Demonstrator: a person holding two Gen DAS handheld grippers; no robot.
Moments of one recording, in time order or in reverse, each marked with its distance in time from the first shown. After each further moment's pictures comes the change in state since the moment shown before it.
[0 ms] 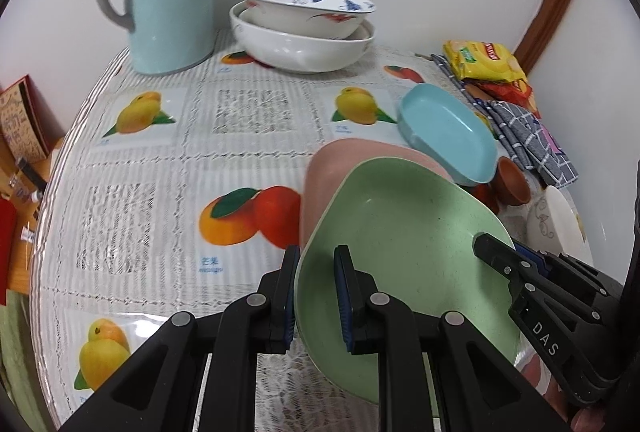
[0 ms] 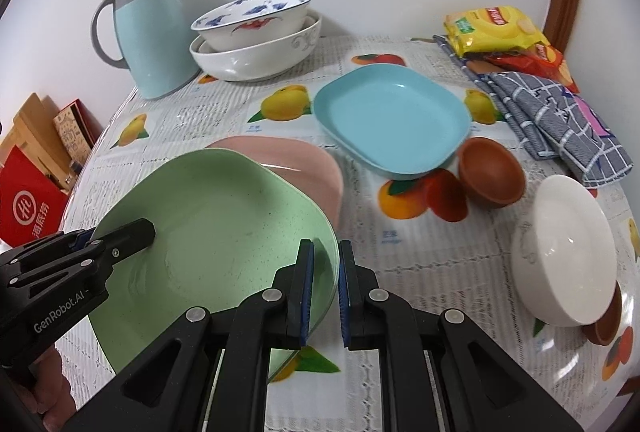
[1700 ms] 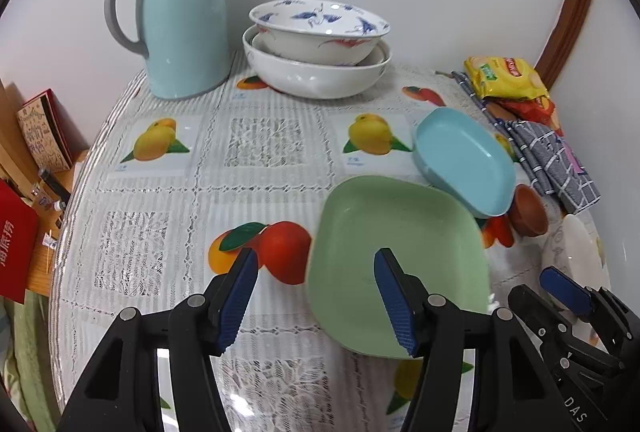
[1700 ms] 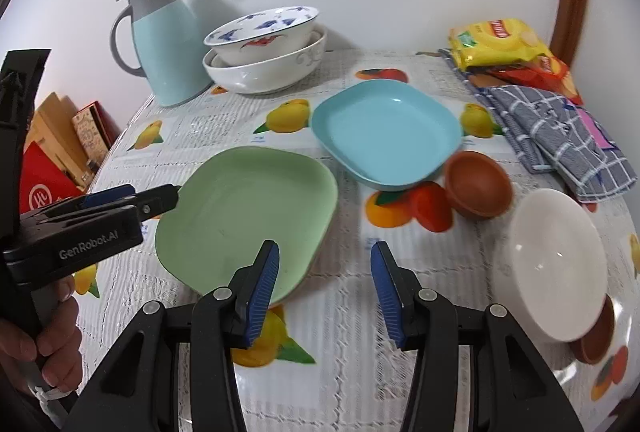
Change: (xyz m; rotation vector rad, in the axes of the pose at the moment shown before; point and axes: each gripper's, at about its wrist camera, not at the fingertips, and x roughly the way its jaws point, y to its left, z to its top) left arm -0.008 -0.025 0.021 -0.005 -0.057 0.108; right arm -0.024 -0.026 -0.002 -0.020 -0.044 0.051
